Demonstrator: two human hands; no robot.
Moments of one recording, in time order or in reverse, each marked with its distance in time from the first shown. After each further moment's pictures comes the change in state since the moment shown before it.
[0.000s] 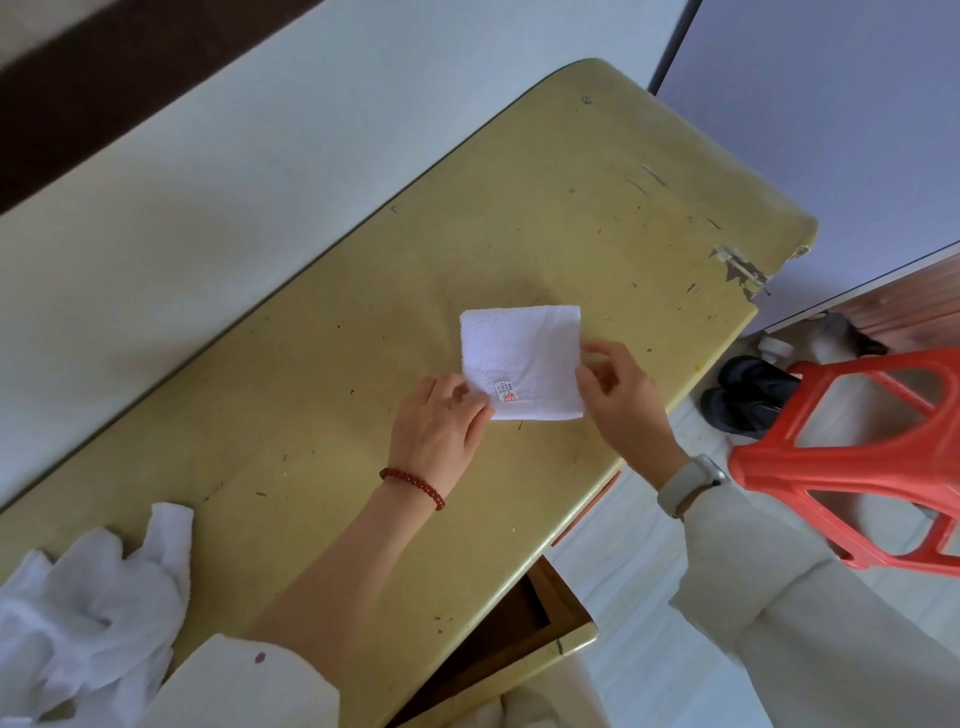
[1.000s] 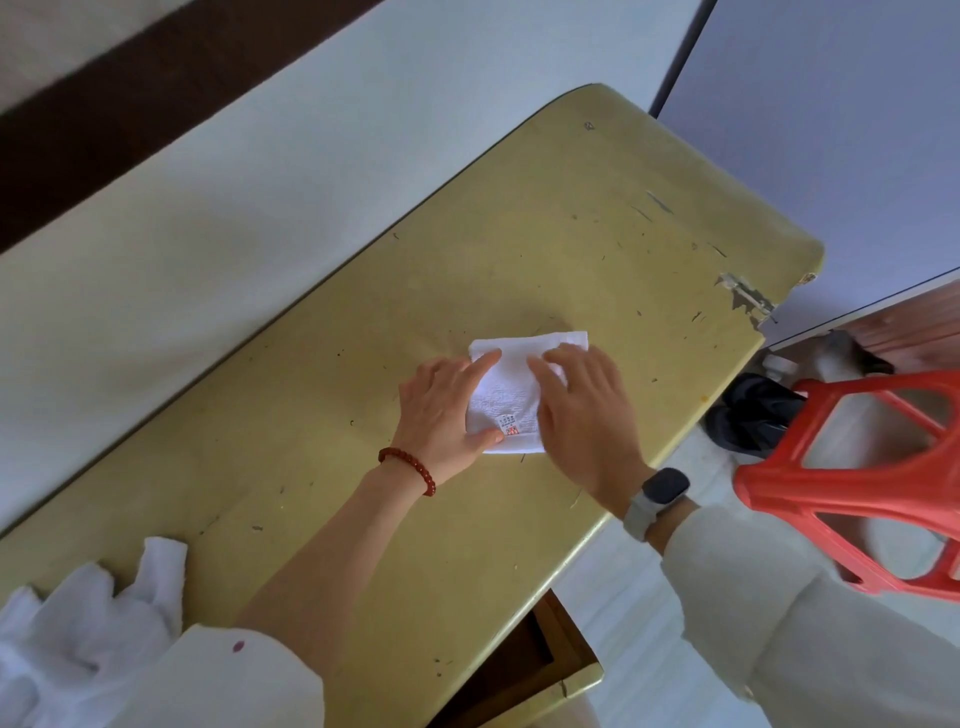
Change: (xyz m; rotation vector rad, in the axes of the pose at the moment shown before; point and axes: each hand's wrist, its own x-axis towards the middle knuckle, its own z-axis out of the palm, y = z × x) left_hand 0.038 -0.014 -0.001 -0.227 -0.327 -0.189; right_hand 0.019 -0.015 0.030 -0.748 0.161 -0.593
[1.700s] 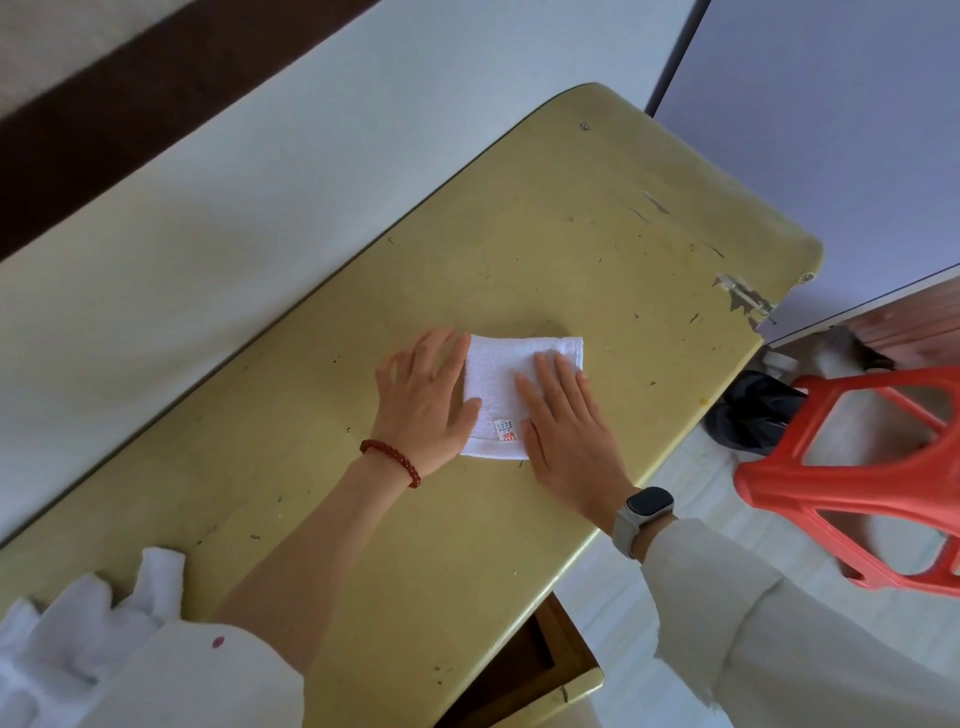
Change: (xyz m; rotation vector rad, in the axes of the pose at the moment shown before) left_hand 0.012 -0.004 -0.018 0.212 0.060 0.018; right_hand -0.019 -0.004 0.023 0.049 -0.222 0.033
